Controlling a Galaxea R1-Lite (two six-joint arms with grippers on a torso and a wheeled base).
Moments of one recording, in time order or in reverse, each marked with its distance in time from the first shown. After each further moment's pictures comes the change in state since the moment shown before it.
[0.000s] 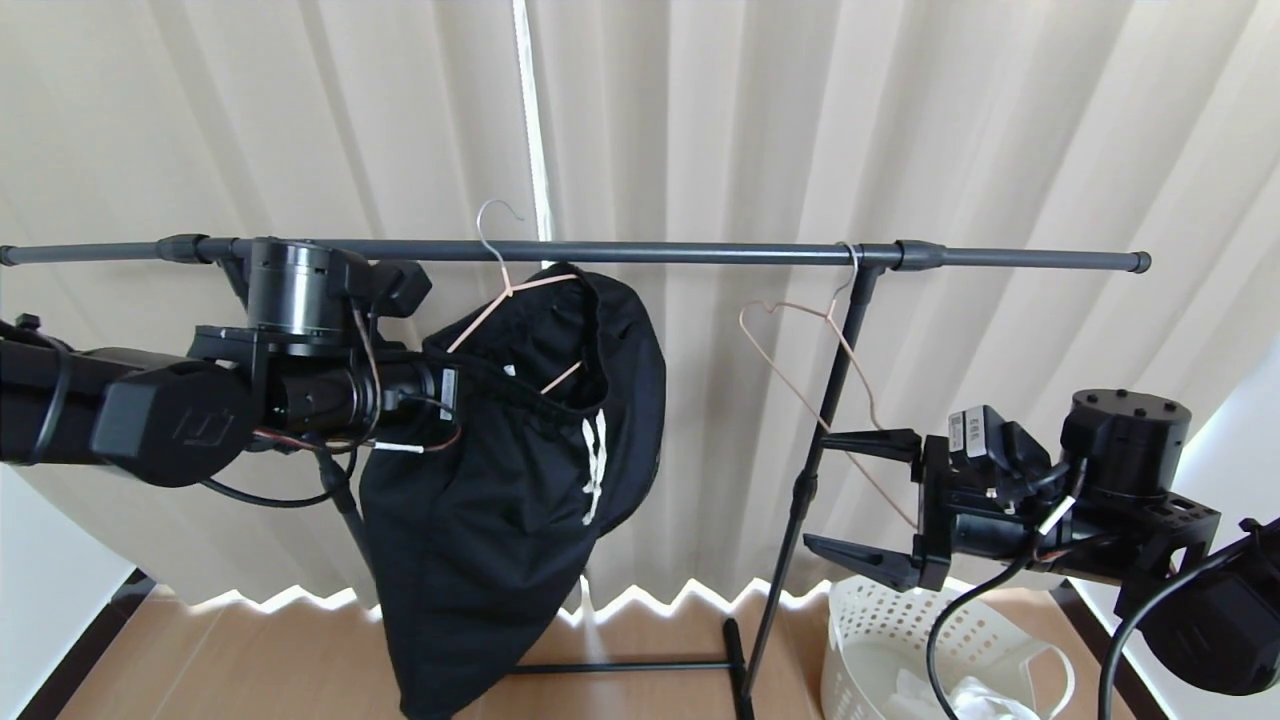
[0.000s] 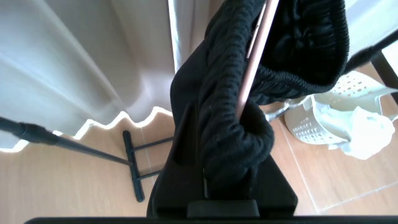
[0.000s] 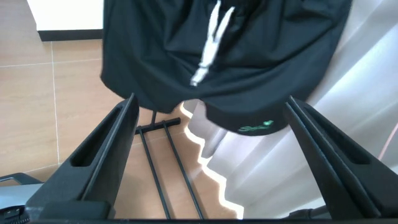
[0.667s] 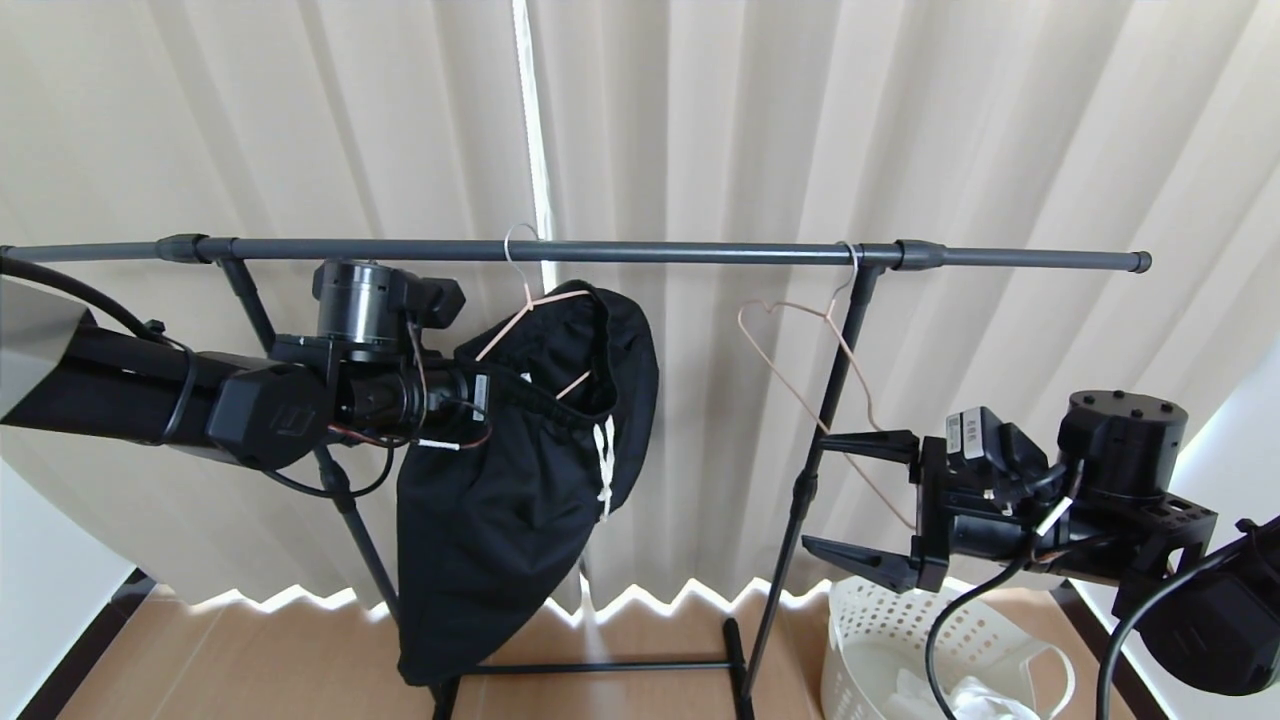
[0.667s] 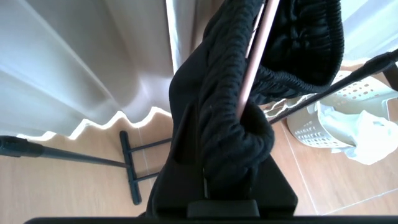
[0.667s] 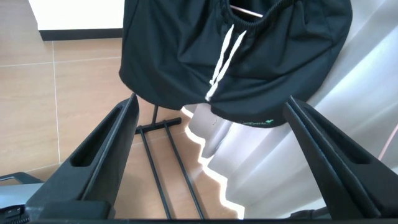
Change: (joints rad) left arm -0.008 0.135 -0.083 -0.020 0.011 -0.011; right arm 0.002 0.005 0.000 -0.002 0.000 -0.002
